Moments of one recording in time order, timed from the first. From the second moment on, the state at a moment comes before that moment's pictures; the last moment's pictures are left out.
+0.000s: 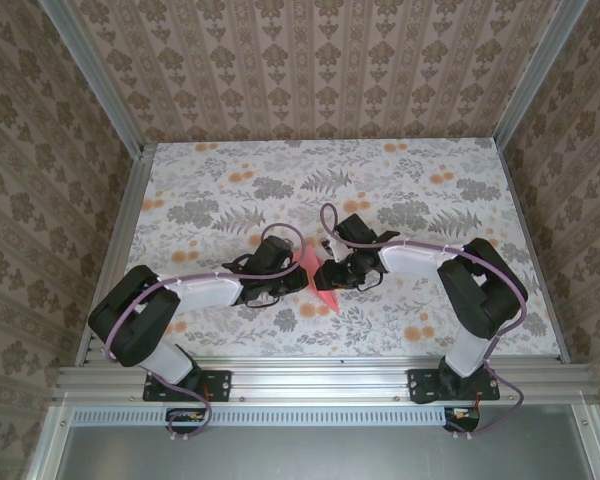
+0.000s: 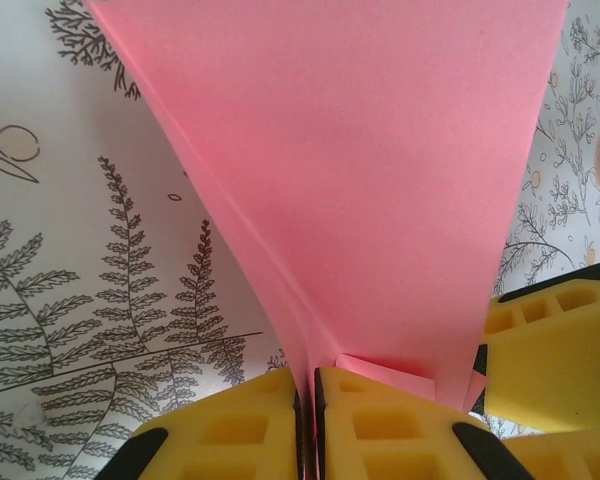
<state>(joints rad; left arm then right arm) -0.81 1.53 0.66 0.02 0.19 -0.91 0.60 1.73 0.96 -0.39 -0.49 0.44</state>
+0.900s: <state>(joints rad) -0.80 1.51 0.63 0.05 0.19 -0.92 0.74 1.71 1.02 -0.52 -0.11 0.38</state>
